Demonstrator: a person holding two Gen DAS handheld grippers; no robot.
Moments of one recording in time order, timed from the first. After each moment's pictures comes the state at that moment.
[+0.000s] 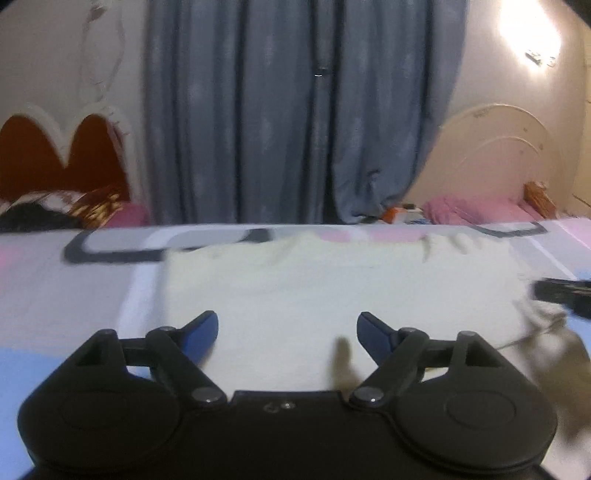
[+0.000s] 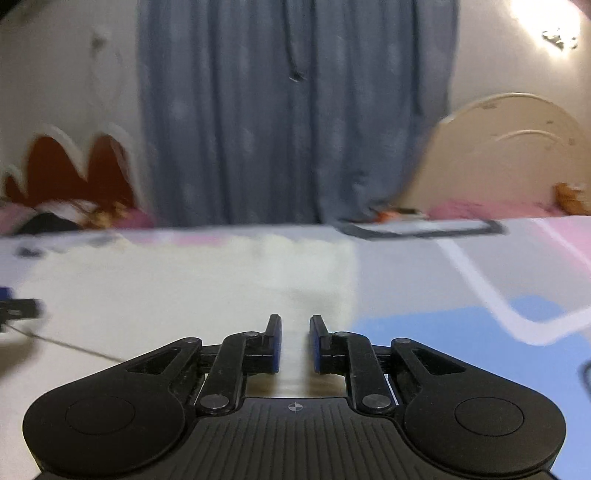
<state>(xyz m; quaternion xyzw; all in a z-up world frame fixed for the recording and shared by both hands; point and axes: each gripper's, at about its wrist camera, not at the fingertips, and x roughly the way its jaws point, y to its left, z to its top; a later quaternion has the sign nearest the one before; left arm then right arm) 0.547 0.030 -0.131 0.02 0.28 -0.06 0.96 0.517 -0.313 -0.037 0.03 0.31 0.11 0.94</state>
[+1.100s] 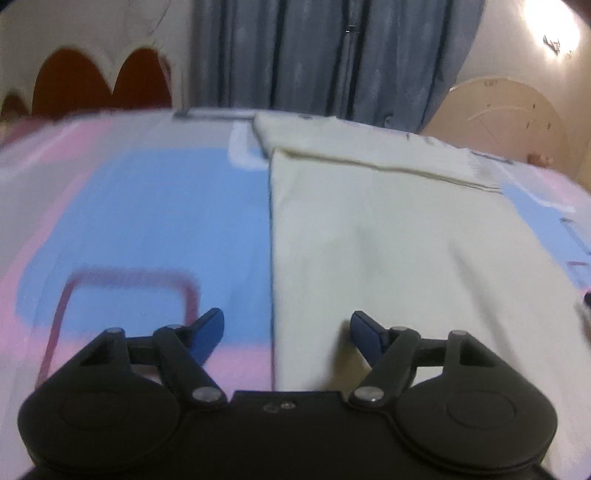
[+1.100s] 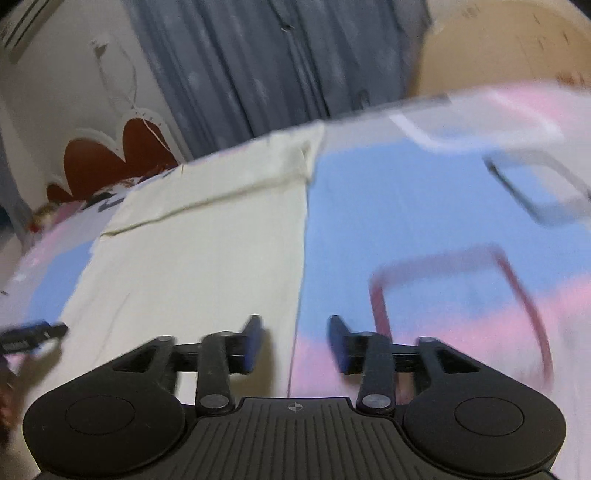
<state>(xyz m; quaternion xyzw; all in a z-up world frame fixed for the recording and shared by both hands) 0.310 0.098 -0.141 -0.04 0.38 -0.03 0.93 0.300 -0.446 -0.007 0.18 0.44 0.16 0.87</state>
